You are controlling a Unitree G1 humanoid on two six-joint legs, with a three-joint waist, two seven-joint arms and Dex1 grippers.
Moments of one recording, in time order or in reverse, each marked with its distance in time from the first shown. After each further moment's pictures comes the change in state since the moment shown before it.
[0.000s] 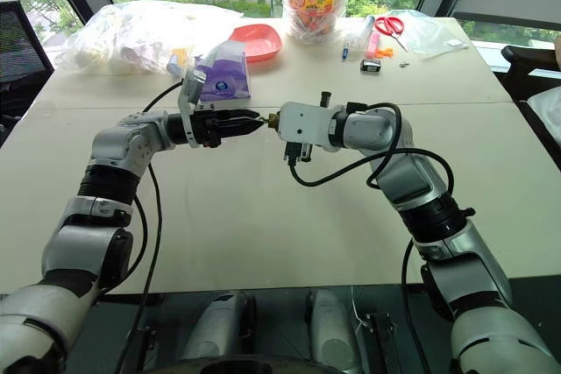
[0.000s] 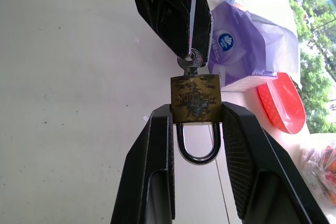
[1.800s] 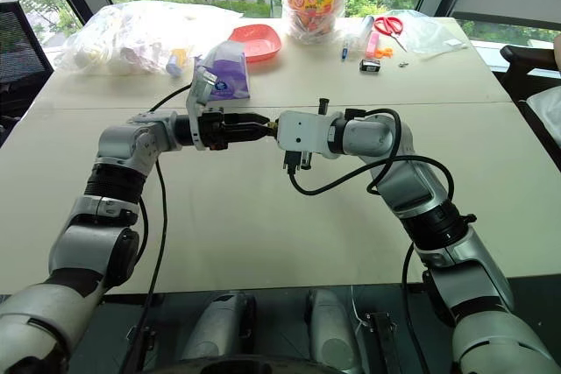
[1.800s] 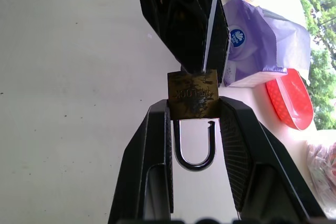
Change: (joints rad) left arm -0.013 -0.053 -0.001 -0.027 0.018 0.087 -0.053; right arm 0.034 0.001 0.002 -0.062 -0.015 0.035 0.032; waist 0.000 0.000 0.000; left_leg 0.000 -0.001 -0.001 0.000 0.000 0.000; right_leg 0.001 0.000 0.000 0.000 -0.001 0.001
